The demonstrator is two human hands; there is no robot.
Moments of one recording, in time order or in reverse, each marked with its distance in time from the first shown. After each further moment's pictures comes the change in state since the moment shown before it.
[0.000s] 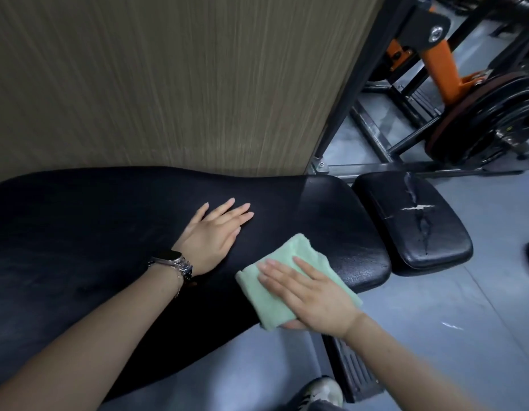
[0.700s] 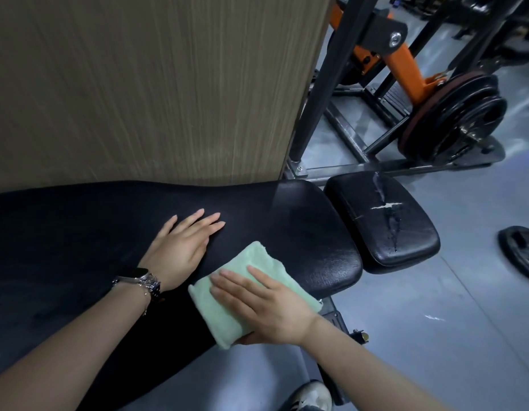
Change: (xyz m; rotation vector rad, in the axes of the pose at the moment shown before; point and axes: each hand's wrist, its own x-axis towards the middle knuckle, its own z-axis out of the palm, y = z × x) left_hand 0.000 0.005 -0.002 0.027 0.007 -0.019; right_hand 0.017 -0.017 0.007 -0.030 0.027 0.002
